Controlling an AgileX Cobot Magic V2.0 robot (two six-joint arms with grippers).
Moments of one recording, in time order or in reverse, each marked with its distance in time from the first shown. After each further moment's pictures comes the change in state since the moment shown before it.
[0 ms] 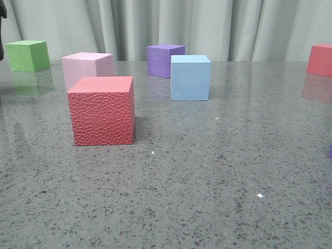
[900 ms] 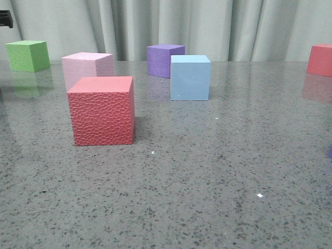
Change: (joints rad) left arm 0.000 0.064 -0.051 0.023 0.042 -0.002; right arm 0.000 0.000 0.000 0.002 0.000 0.000
